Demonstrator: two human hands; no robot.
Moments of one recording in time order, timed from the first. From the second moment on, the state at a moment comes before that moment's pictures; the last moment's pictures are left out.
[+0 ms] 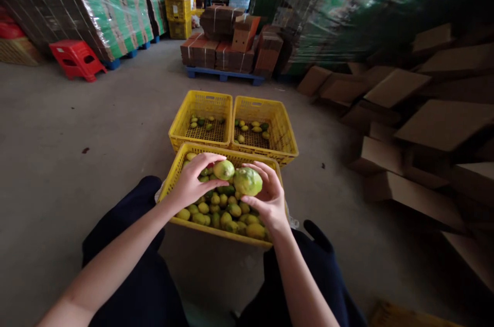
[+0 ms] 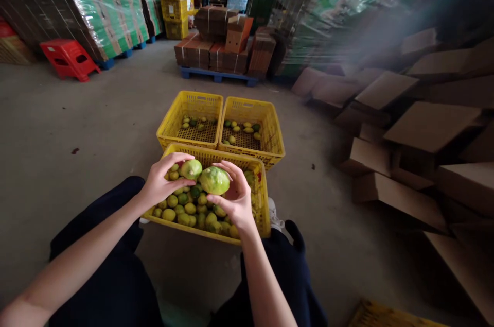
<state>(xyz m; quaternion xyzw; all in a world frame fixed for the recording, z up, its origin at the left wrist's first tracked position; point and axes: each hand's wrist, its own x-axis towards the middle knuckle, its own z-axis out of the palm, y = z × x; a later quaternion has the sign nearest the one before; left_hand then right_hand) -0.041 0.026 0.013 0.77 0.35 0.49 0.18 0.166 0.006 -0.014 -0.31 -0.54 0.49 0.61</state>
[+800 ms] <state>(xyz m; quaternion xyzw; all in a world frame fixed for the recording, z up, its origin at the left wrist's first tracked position) -0.046 0.022 0.016 0.83 0.26 0.48 0.10 0.160 0.005 -0.027 -0.29 -0.74 0.02 0.61</state>
